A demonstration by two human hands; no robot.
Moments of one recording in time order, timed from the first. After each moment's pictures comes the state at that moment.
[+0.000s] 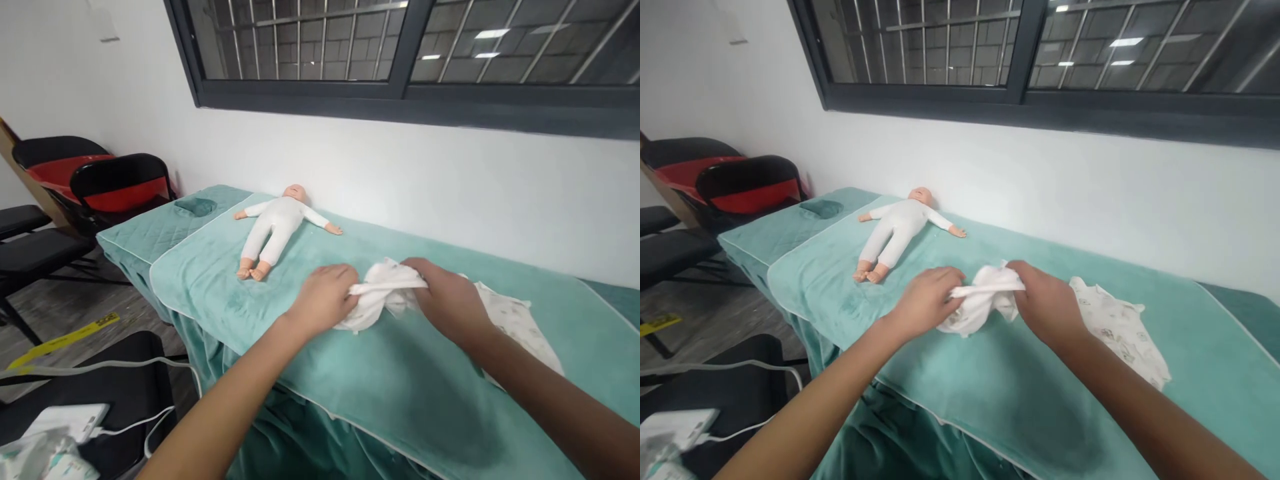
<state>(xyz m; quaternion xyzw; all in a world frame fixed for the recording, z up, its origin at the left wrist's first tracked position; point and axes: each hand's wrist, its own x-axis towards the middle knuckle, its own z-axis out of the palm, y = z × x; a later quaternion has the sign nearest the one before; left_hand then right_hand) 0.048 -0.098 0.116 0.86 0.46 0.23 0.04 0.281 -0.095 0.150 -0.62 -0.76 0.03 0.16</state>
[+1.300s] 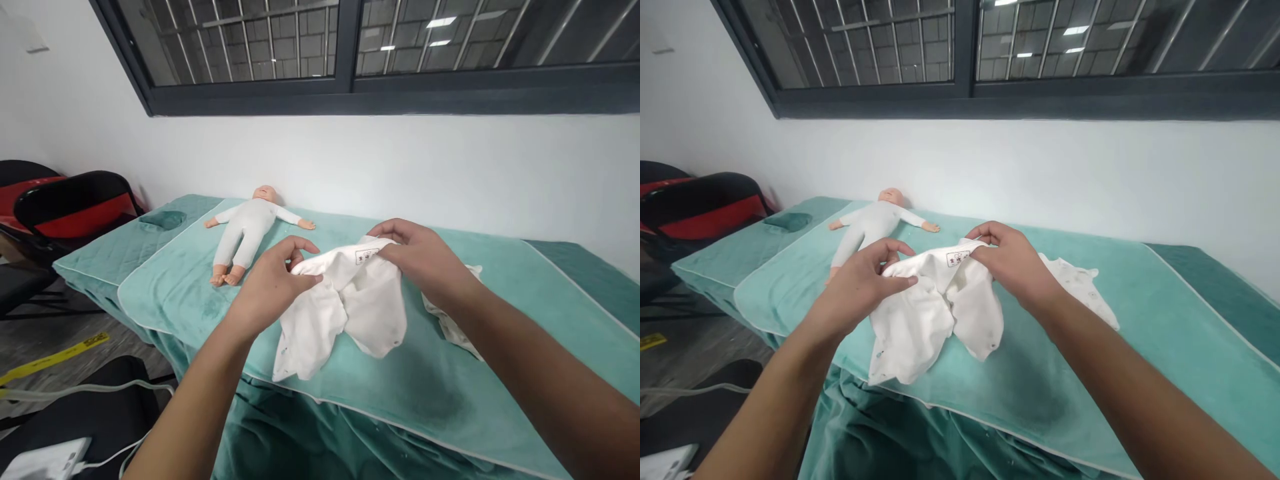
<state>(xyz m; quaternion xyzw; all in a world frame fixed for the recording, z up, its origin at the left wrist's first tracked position) 0.048 -0.142 0.193 0.66 0.54 0.39 0.35 0.274 -0.122 0.207 -0.58 -0.62 0.36 0.39</state>
